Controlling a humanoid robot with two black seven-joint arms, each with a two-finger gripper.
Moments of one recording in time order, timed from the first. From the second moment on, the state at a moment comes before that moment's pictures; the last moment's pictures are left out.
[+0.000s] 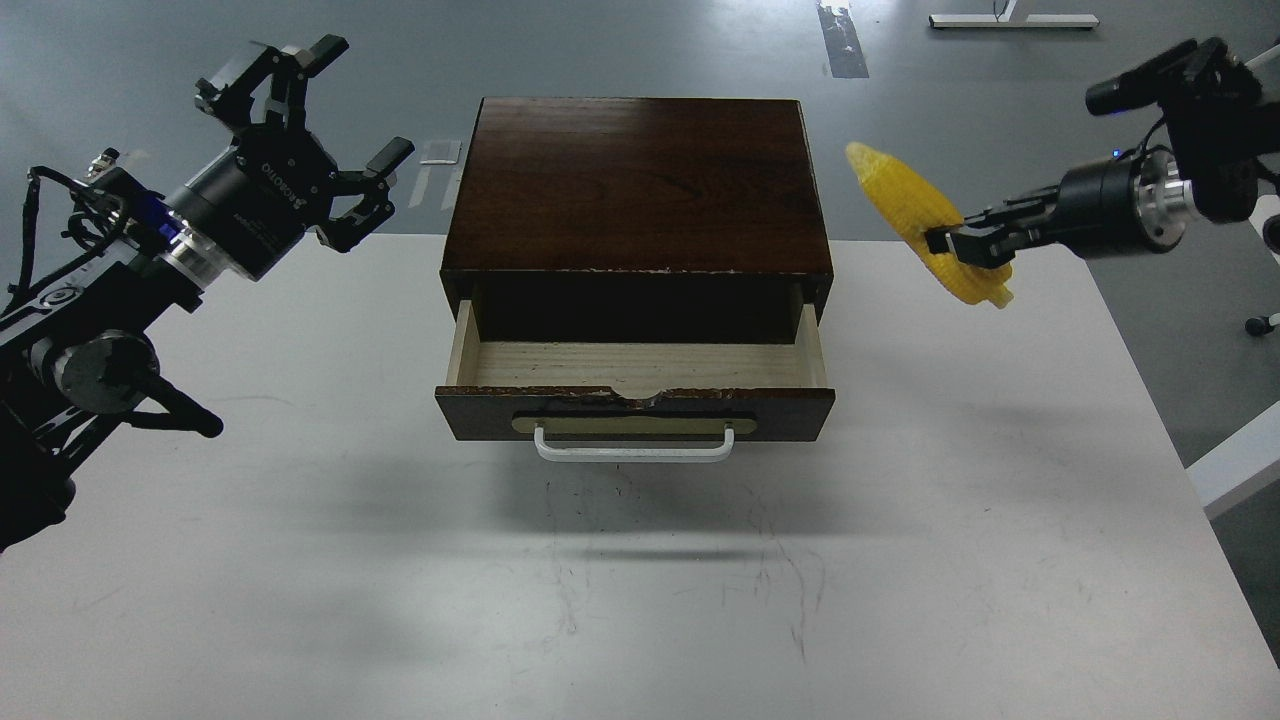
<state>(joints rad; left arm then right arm) -0.71 0.67 -0.70 -1.15 0.23 -0.42 -0.41 1.57 -0.79 -0.15 1.12 -1.52 0.48 0.49</state>
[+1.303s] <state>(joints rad) -0.71 0.67 -0.70 -1.16 0.23 -0.42 -0.41 1.76 -0.33 -0.38 1.14 -1.41 0.49 0.49</state>
